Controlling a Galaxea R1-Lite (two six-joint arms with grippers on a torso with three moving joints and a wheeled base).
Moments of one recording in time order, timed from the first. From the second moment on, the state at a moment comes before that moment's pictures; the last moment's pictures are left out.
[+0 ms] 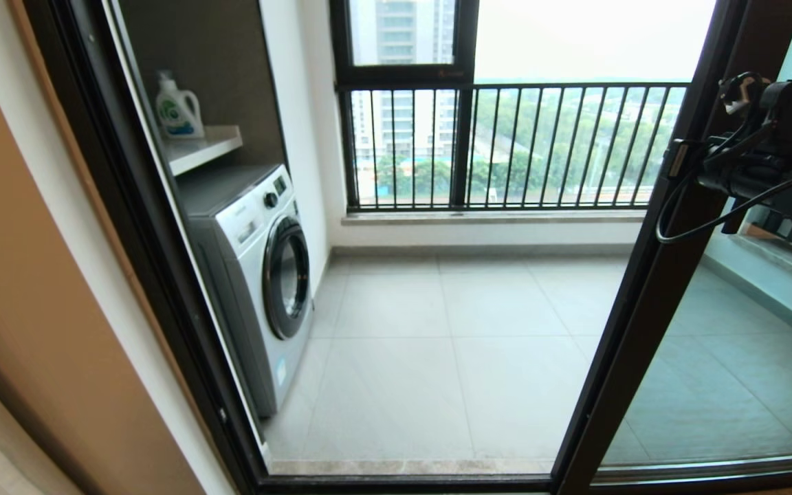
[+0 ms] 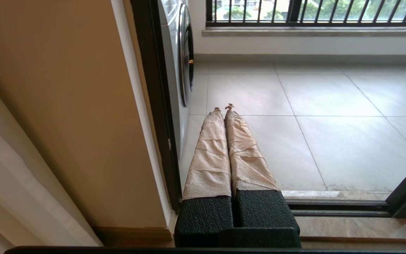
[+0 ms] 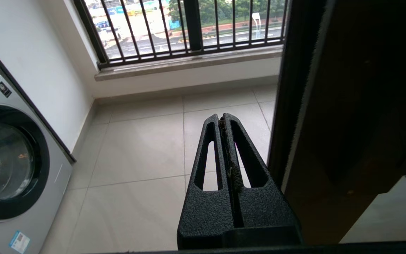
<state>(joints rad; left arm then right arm) -0.01 0.00 0.00 0.00 0.00 0.01 -0.15 1.94 -1.52 -0.40 0.07 0.04</state>
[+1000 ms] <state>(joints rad) -0.01 0.00 0.00 0.00 0.00 0.01 -0.21 2.02 -1.58 -0.40 0.17 0.04</state>
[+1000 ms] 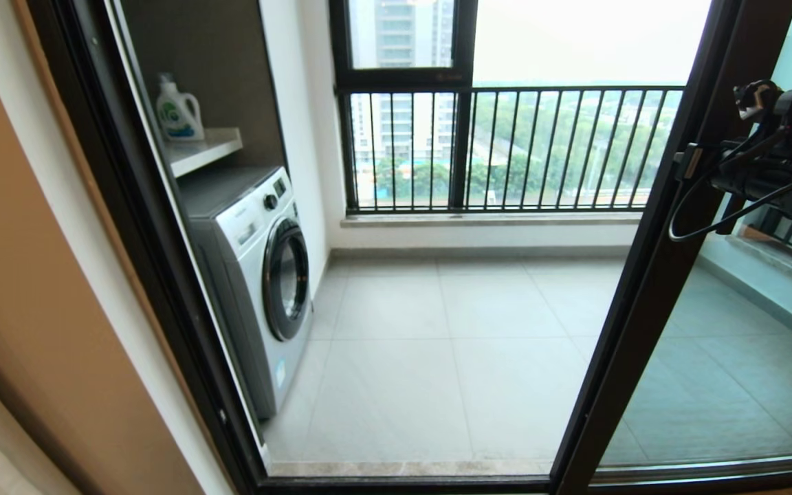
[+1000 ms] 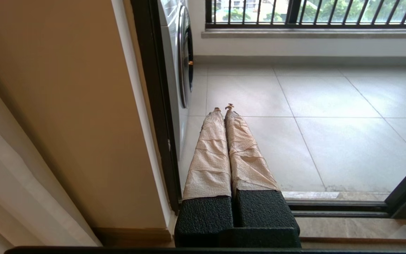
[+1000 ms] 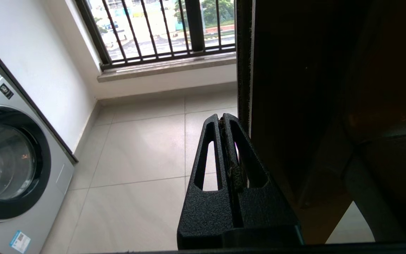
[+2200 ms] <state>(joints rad) -0.01 0.00 0.00 0.00 0.00 0.01 -0.16 1.96 -1.53 -0.41 0.15 0.01</state>
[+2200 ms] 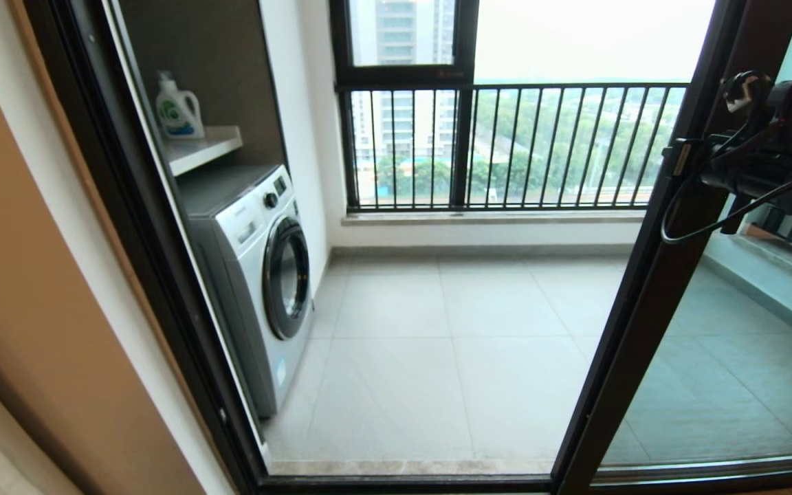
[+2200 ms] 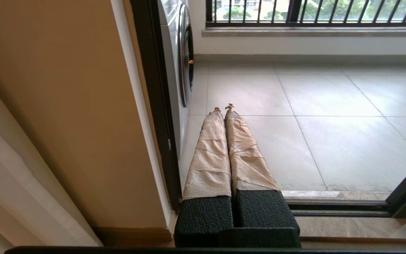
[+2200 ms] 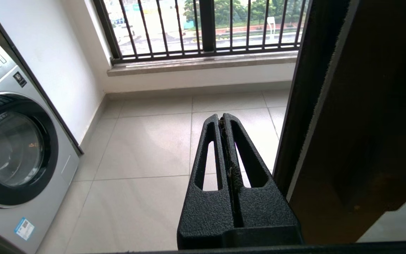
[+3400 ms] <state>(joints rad) -0.01 0.00 0.00 0.00 0.00 0.01 -0.29 2.06 -1.62 -0.40 0.20 0.02</state>
